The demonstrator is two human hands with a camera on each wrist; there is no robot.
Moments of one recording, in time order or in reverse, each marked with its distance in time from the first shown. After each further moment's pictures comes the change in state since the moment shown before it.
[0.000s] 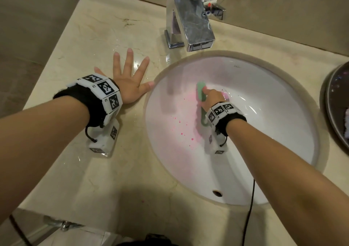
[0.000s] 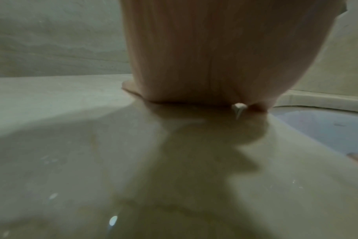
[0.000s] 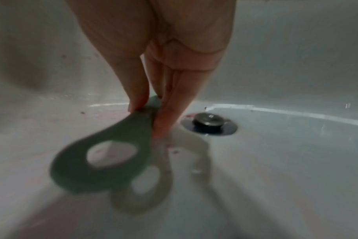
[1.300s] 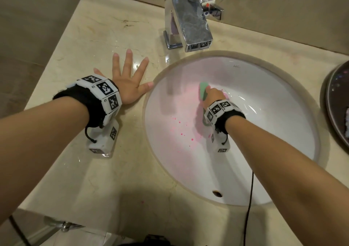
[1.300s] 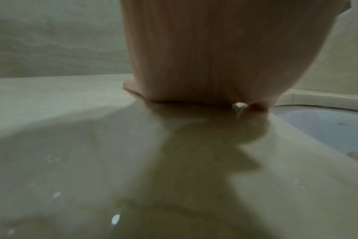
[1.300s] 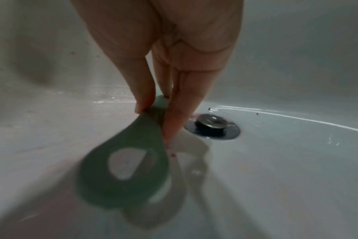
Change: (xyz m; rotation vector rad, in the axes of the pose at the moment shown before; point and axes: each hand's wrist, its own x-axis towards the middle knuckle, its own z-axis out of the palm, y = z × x) left_hand 0.003 -0.001 0.002 0.006 0.030 -0.013; right_hand 0.004 -0.001 -0.003 -0.032 0.044 0.084
